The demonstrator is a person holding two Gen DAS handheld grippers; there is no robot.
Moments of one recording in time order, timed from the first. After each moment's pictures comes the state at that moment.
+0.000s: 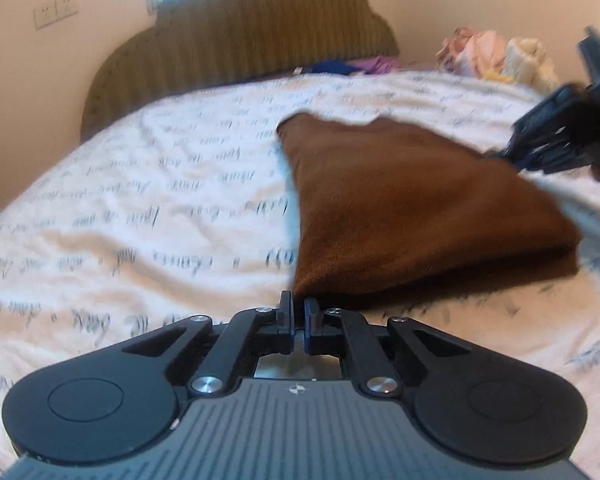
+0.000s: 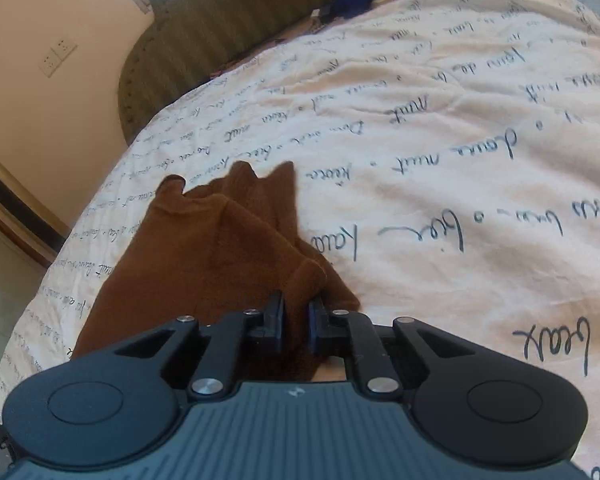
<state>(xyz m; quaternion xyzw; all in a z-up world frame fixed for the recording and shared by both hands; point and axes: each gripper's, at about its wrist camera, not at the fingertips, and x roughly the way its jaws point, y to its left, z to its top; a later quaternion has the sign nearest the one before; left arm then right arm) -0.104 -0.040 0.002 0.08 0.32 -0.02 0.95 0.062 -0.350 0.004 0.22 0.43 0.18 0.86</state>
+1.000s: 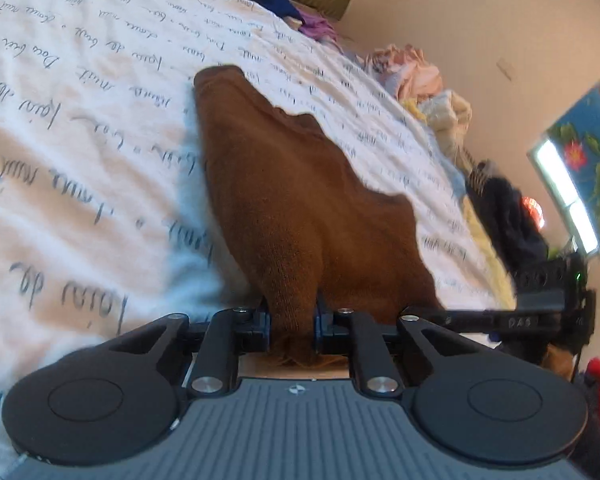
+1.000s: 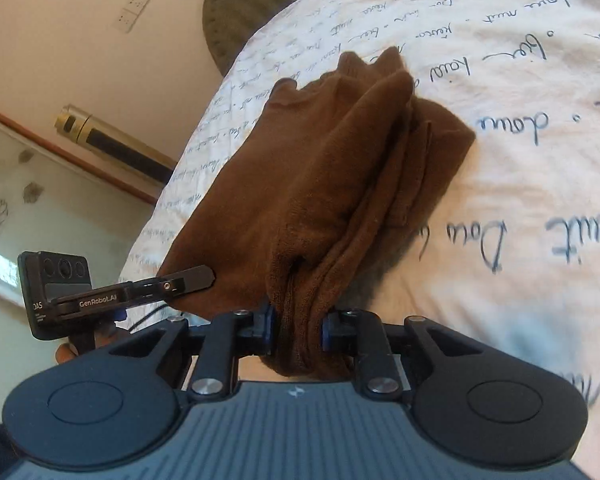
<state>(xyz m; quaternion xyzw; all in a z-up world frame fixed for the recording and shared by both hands) -0.057 0.011 0.029 -0.20 0.45 -0.22 0.84 -0.037 -0.323 0.011 0.25 0.51 0.31 0.76</state>
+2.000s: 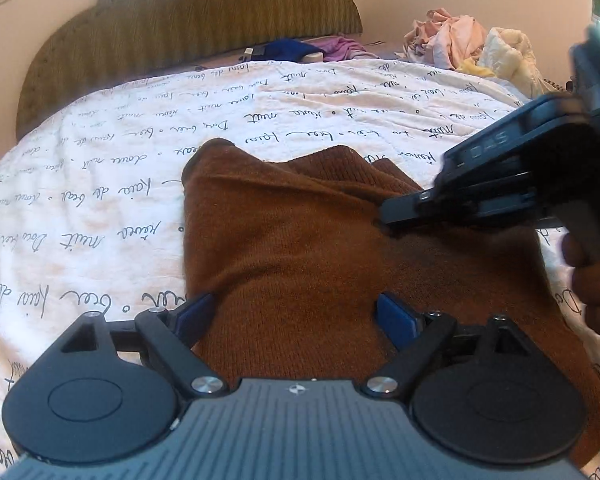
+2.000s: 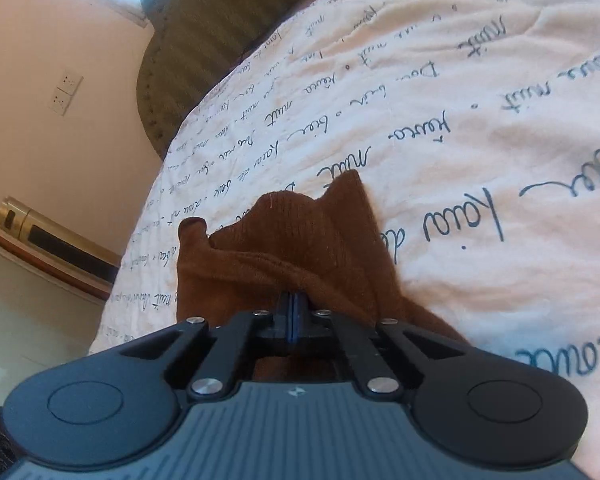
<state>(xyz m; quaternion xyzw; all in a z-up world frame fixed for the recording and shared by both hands) -0.003 -0.081 0.014 0.06 0.36 -0.09 0.93 0.081 -0.287 0.000 0.27 0.44 0.20 0.83</state>
